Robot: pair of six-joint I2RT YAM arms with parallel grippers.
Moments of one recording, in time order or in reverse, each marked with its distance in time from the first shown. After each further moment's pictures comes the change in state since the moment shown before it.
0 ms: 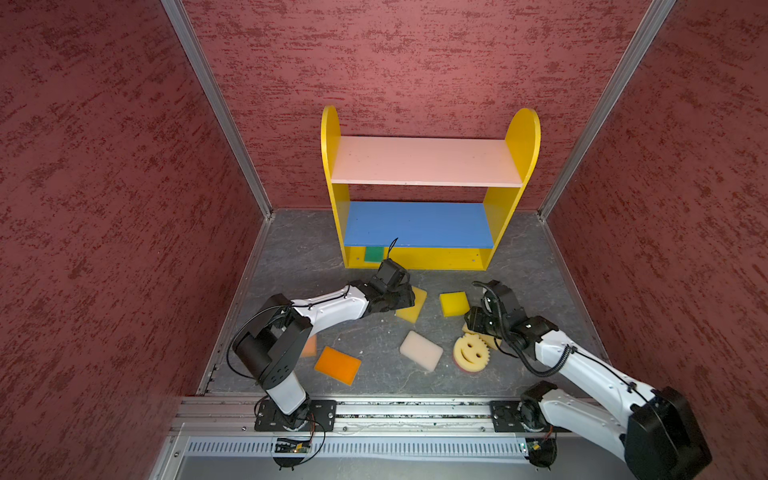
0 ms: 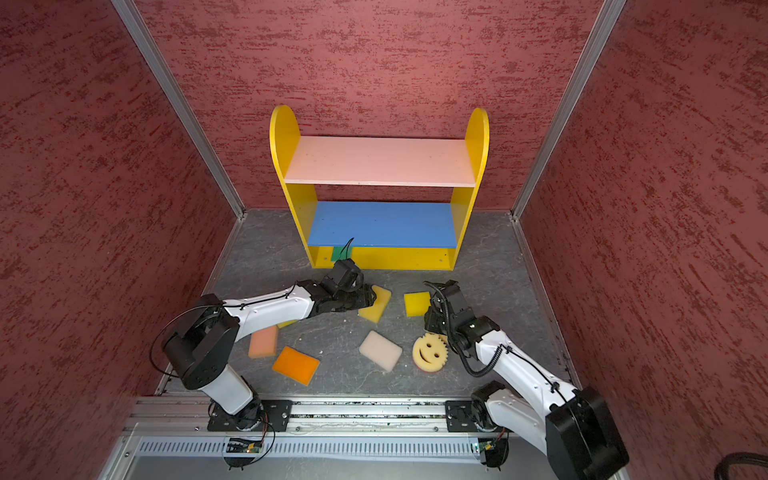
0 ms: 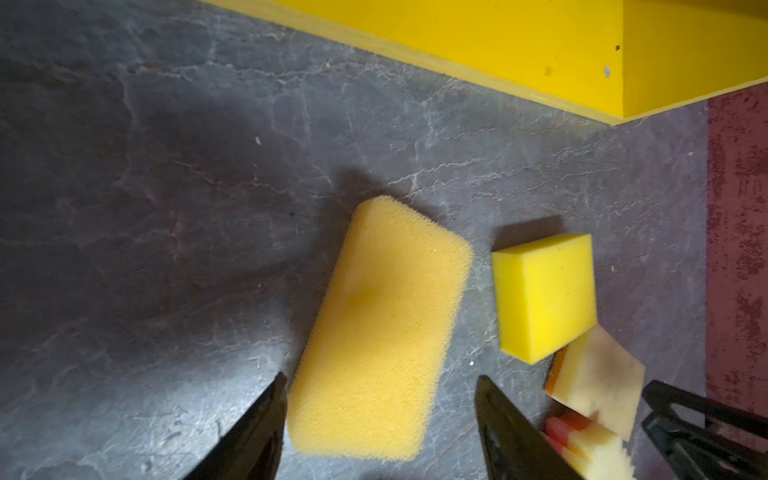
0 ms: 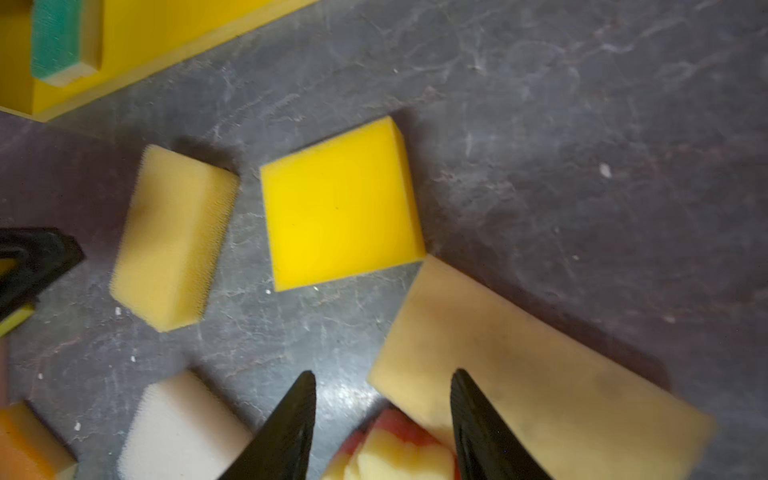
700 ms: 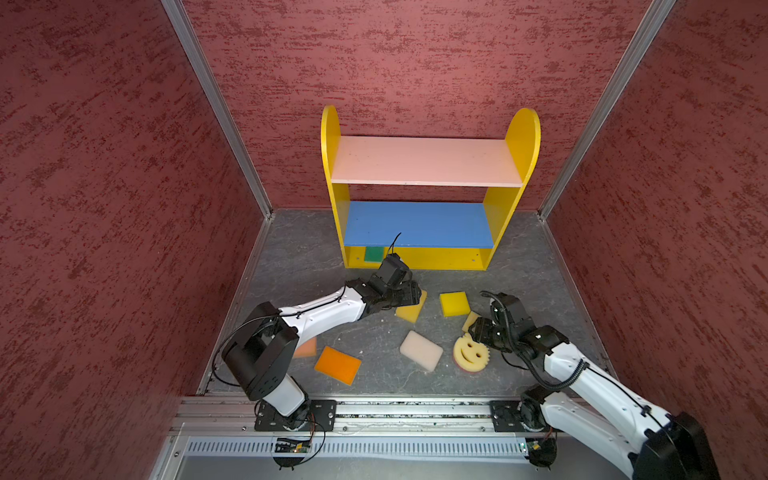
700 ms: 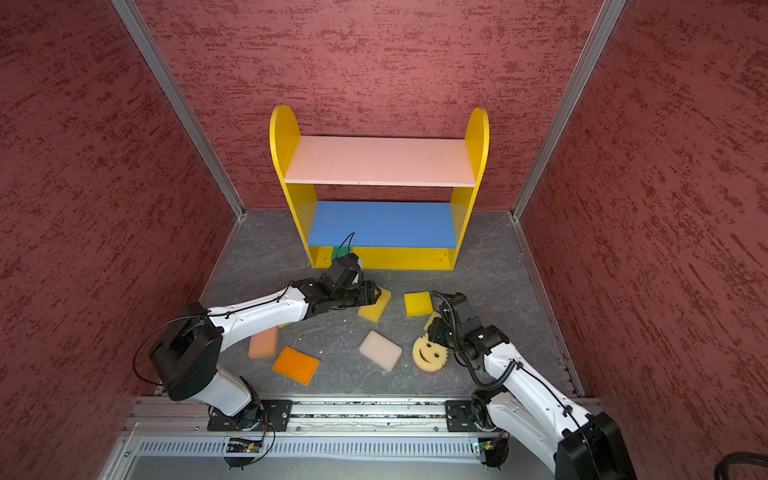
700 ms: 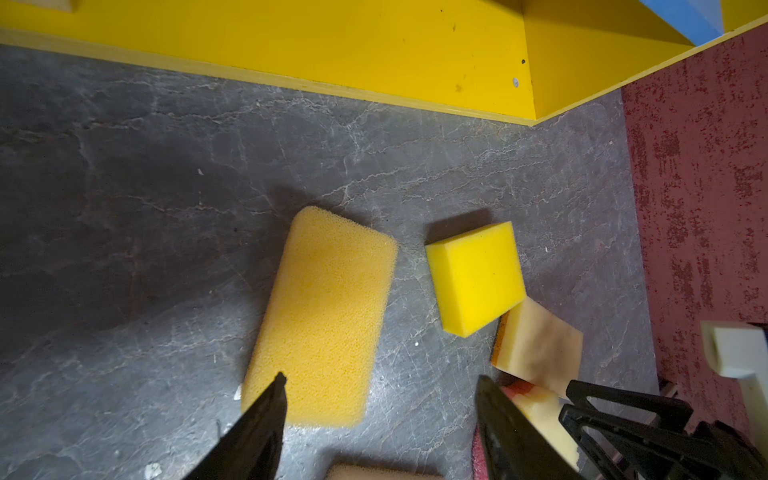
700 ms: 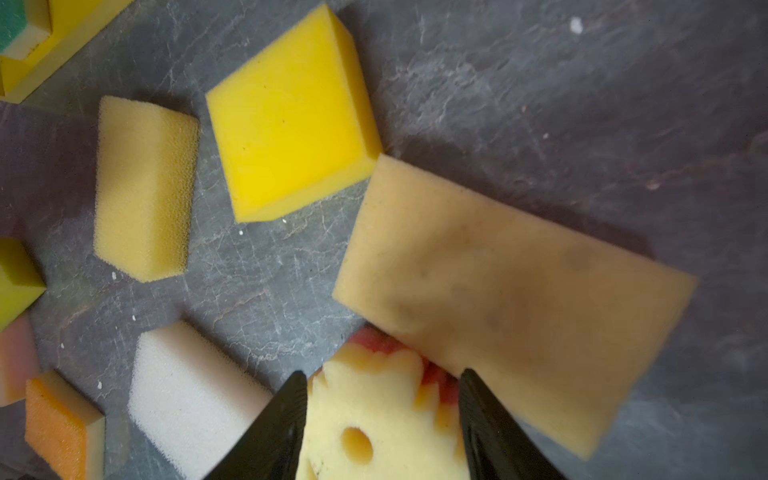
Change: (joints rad) left arm -0.032 -0.076 0.010 -0.003 0.011 0.040; right arm -0.011 -0.121 -0.064 -0.113 -0.107 0.096
